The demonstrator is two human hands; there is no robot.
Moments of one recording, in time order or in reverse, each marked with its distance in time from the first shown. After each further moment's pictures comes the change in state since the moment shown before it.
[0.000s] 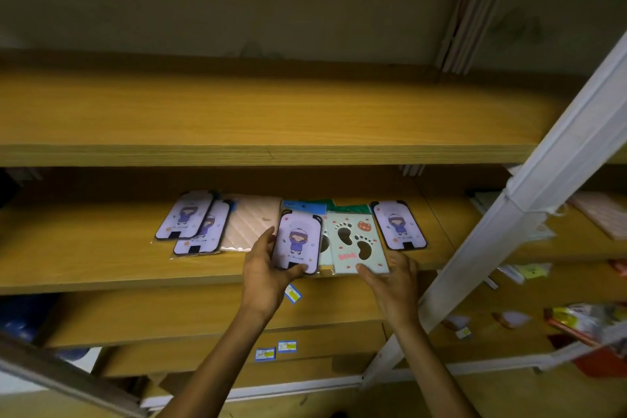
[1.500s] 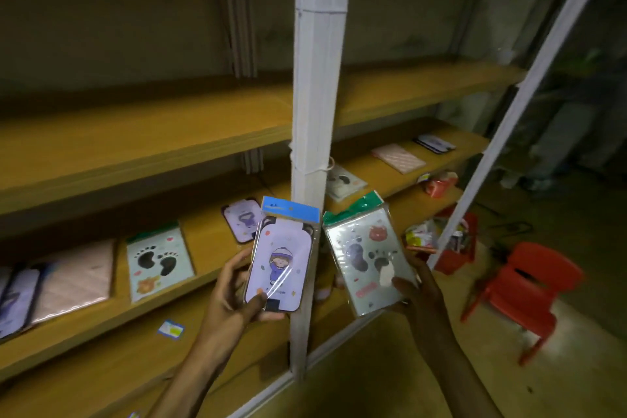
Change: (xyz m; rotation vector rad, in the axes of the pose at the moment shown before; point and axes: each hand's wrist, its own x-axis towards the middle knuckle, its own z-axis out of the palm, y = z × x) left_hand -0.124 0.103 0.102 -0.611 -0.662 -0.021; right_hand -0.113 0.077 -0.259 0.686 0.280 0.130
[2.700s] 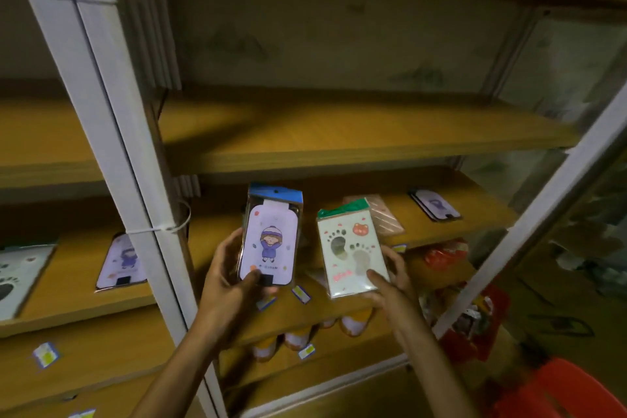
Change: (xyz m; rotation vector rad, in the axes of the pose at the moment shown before) left_hand 0.197 -0.056 0.231 0.054 0.302 0.147; right_hand 0.301 -0.057 -0.134 -0.116 -0.288 0.096
